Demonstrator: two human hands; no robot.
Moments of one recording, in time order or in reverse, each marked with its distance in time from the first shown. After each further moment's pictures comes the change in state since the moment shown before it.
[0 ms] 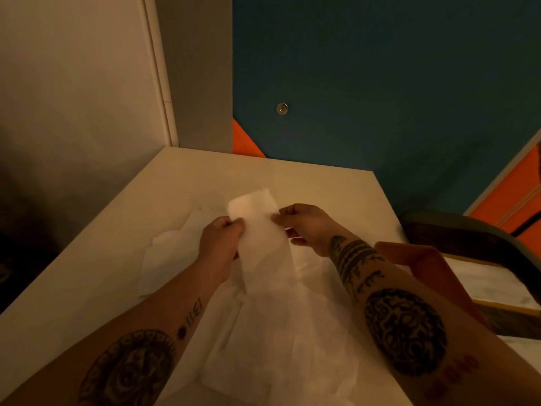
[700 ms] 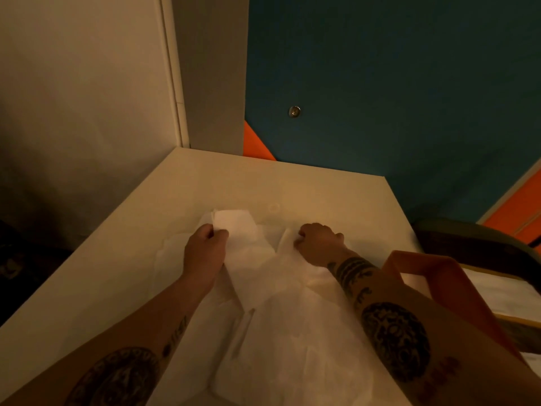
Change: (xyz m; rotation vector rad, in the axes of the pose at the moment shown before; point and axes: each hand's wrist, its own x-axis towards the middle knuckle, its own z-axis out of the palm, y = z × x) left_hand 0.010 -0.009 -0.052 0.292 0.147 0.193; right_hand 0.039 0.037 0.006 -1.111 0.173 -0.079
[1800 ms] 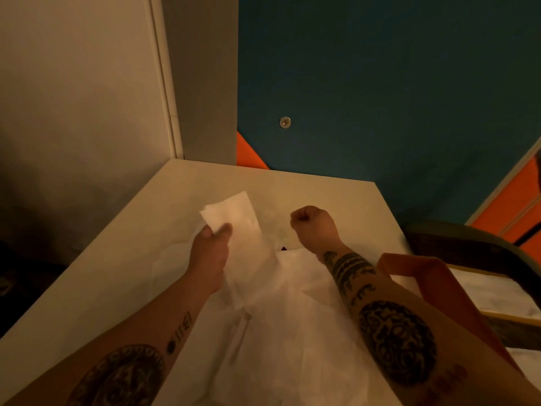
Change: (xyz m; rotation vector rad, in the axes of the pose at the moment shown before) left_hand -0.007 0.031 0.015 -0.410 -0.103 -0.137; right_hand -0.008 -0.012 -0.029 0.802 0.300 0.081
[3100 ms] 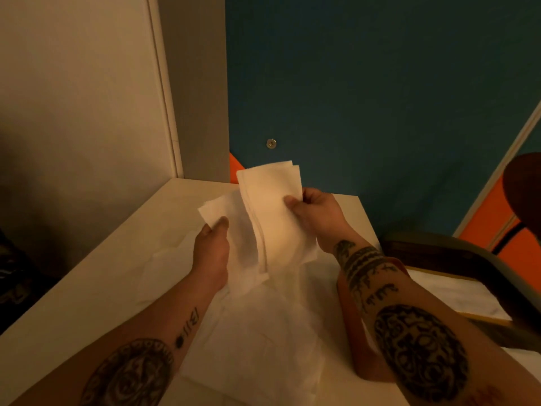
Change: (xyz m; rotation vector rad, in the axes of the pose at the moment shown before) left_hand -0.069 0.019 0.049 -0.106 0.040 0.090; right_hand -0.060 -0.037 -0.107 0.465 -0.126 -0.125
